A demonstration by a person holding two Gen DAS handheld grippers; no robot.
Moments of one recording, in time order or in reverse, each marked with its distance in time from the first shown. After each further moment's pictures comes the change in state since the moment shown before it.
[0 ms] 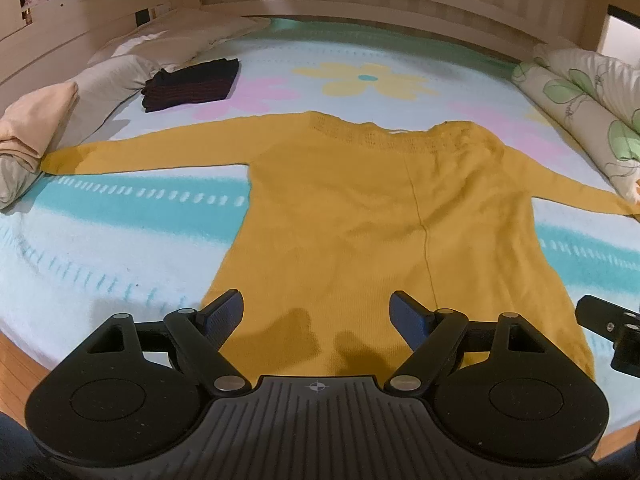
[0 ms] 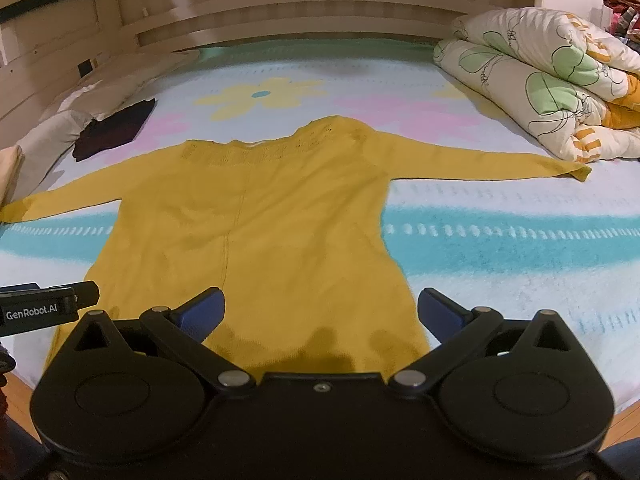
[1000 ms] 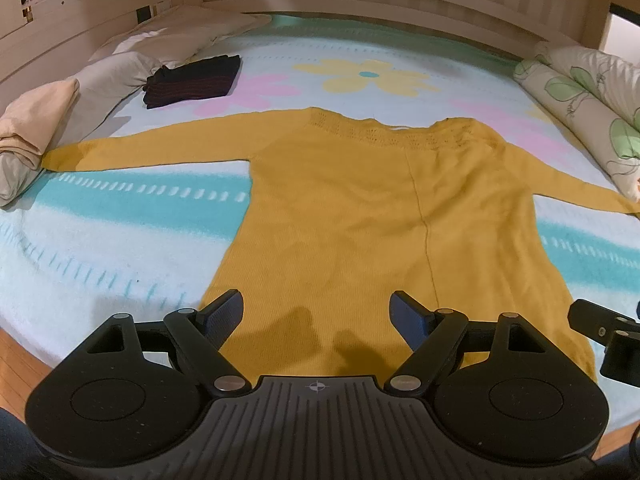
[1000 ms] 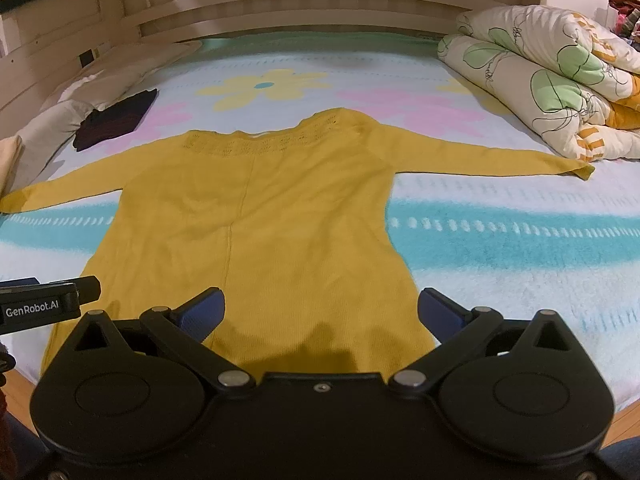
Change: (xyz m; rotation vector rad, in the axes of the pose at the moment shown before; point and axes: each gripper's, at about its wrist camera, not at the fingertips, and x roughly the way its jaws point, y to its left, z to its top) left arm 0.000 0.000 0.000 -0.003 0.010 0.002; right arm 0.004 0.004 0.000 -0.016 0.023 -0.001
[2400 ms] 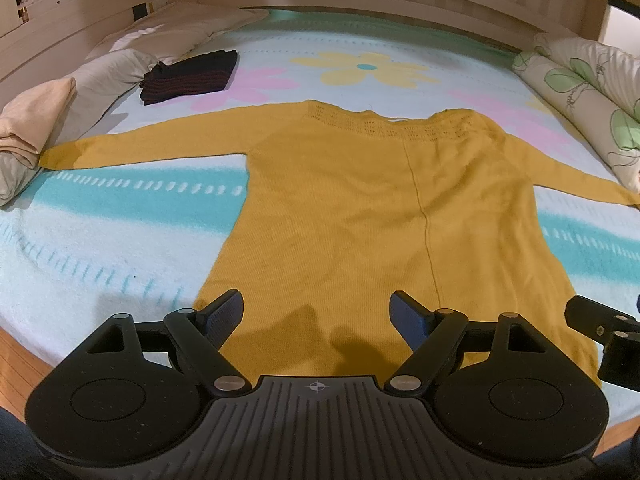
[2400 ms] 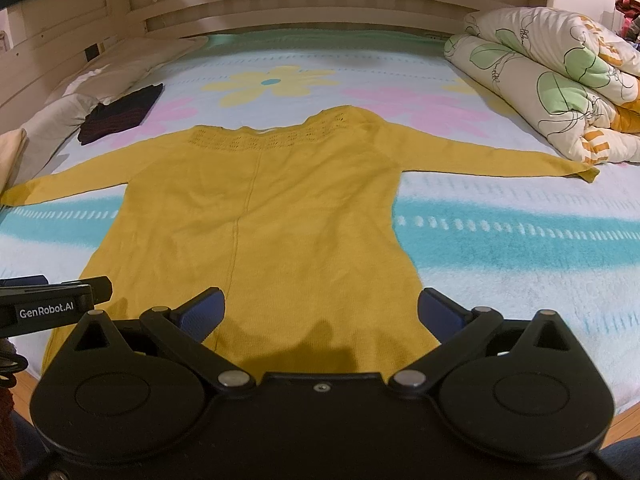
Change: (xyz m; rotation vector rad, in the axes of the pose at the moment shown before) left arm 0.003 -0.003 -0.005 0.010 0.013 0.004; right arm -0.001 0.007 -0.002 -0.014 0.004 0.005
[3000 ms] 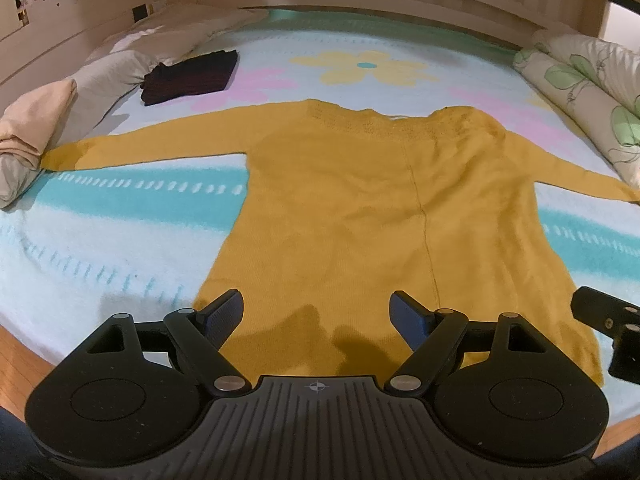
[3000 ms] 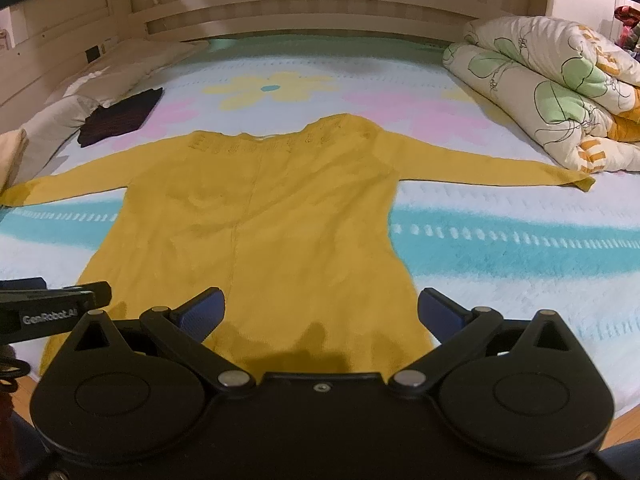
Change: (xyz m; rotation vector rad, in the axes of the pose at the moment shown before) left arm 0.001 -0.006 0.000 0.011 0.011 0.011; right arm -0.005 0.001 0.002 -0.013 -0.016 0.000
